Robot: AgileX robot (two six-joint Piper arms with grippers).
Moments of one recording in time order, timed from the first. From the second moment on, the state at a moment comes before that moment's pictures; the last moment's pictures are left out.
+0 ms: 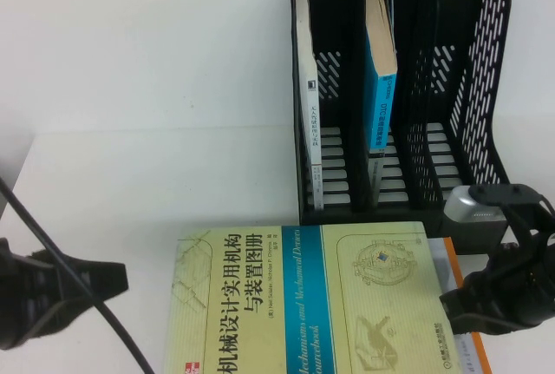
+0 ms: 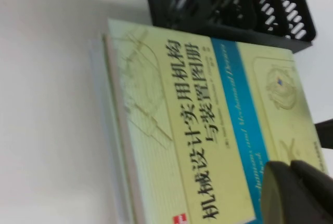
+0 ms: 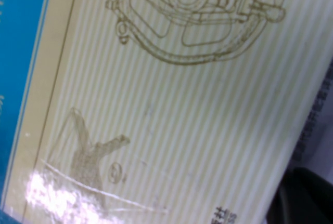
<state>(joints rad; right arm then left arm) 0.35 1.49 -0.78 0.63 0.71 -0.39 0.01 0.86 -0.67 -0.91 0.90 0.33</state>
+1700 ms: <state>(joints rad) 0.43 1.47 -0.79 0.57 0.65 -0.39 0.01 1.02 -0.88 -0.39 1.04 0.18</state>
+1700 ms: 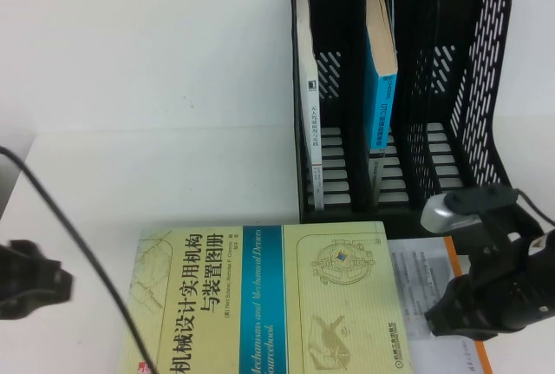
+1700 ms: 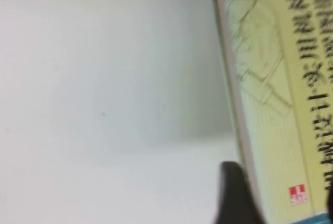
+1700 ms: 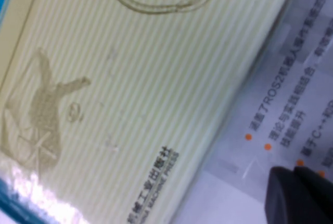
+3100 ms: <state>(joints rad) 0.43 1.29 -0.79 0.58 0.72 -0.27 0.37 1.70 -0.84 -1.20 1.19 0.75</state>
